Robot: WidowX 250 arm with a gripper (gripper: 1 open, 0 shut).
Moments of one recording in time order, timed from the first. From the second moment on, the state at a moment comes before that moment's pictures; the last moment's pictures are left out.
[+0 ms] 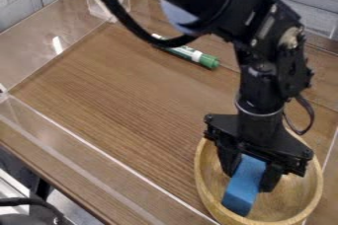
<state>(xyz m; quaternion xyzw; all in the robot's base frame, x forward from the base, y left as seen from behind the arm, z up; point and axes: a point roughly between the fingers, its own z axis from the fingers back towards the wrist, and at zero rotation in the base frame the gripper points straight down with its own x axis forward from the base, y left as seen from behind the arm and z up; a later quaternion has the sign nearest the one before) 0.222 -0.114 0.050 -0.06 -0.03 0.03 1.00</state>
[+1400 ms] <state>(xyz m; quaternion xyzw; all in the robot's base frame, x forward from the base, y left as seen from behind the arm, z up) 0.213 -0.104 0.061 -0.06 -0.01 0.01 1.00</state>
